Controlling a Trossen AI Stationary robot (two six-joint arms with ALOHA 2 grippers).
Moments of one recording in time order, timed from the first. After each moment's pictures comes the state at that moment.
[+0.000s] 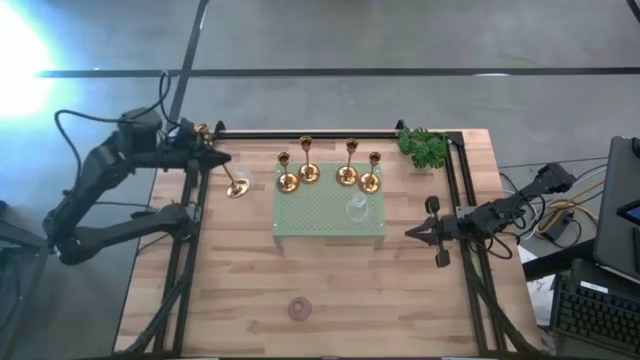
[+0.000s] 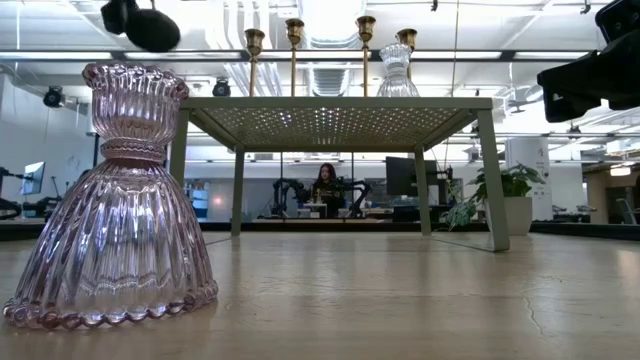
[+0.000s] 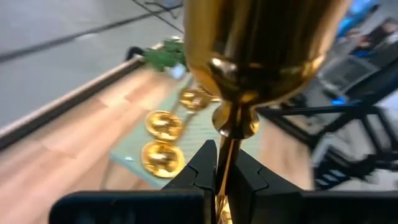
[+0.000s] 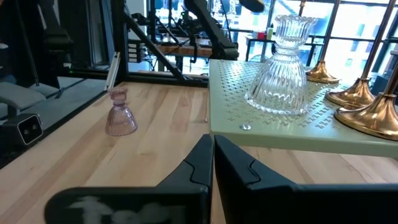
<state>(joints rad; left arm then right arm) 0.71 0.66 1.15 -0.86 0.47 -0.27 0.52 0.21 0.01 0.13 0.44 0.01</state>
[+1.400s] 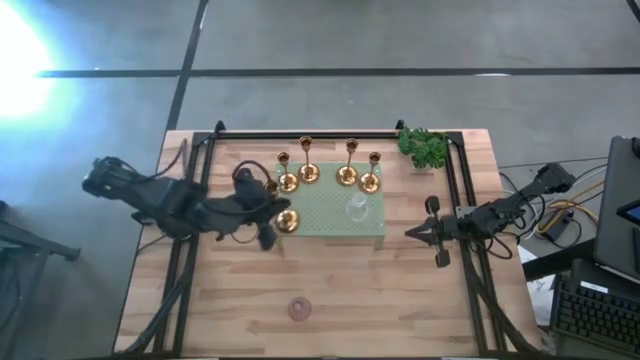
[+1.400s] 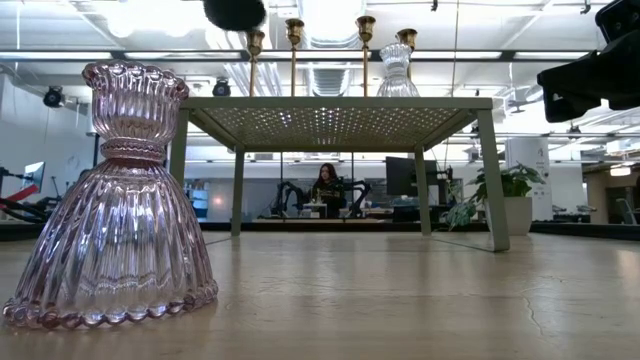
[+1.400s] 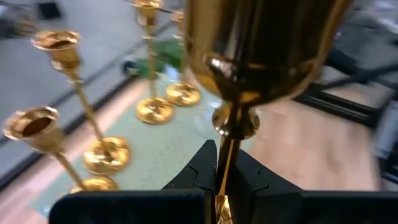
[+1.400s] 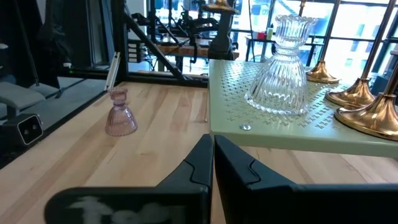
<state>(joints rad) -0.37 1.24 1.41 -0.73 -0.69 -0.52 0.52 0.21 0.01 0.13 0.44 0.01</state>
